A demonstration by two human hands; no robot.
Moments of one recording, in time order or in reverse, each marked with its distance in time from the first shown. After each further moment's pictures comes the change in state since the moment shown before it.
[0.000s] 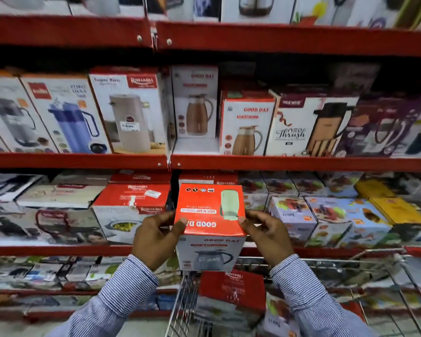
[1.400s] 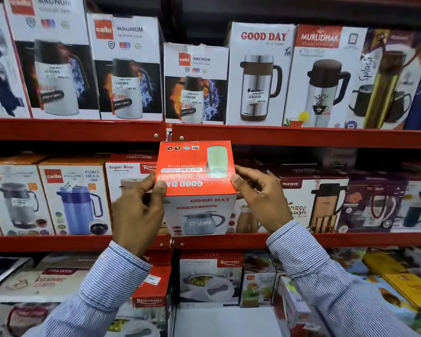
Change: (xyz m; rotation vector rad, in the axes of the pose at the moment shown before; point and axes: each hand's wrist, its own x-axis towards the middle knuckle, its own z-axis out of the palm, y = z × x) left_hand 0.115 0.133 -0.083 0.028 0.444 0.515; right_hand 0.105 -0.211 0.011 -0.056 0.092 -0.573
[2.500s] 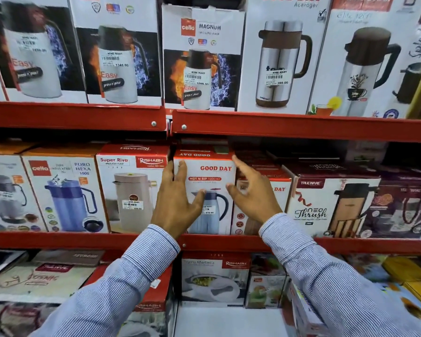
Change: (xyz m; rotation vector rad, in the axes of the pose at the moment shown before) left_hand 0.043 -0.045 0.091 0.398 -0.250 -0.051; right_hand 0.061 0.073 0.035 -0.400 -0.138 -0.012
